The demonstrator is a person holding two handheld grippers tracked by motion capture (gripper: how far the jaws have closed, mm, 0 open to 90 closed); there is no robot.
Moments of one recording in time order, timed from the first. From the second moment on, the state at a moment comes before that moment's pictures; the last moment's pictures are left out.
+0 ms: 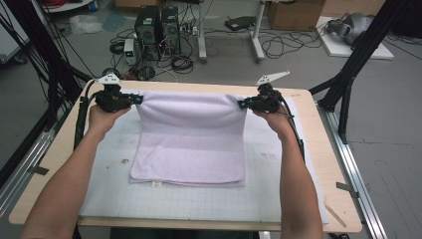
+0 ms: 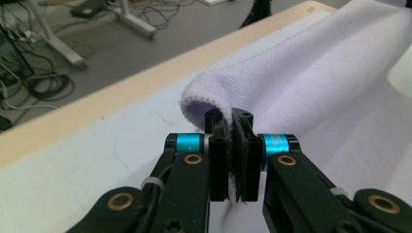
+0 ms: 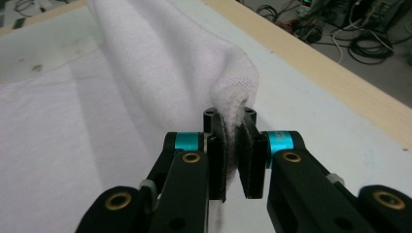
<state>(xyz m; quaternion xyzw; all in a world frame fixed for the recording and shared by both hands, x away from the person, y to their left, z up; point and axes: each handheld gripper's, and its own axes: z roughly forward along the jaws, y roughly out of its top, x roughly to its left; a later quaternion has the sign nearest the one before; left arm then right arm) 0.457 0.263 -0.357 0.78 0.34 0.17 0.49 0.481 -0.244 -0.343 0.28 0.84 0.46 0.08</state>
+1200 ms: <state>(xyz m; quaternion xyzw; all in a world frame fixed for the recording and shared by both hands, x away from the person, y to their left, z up) 0.367 0.283 -0.409 0.82 0.32 0.08 0.48 0.381 -0.254 -0.401 0.26 0.84 0.47 0.03</state>
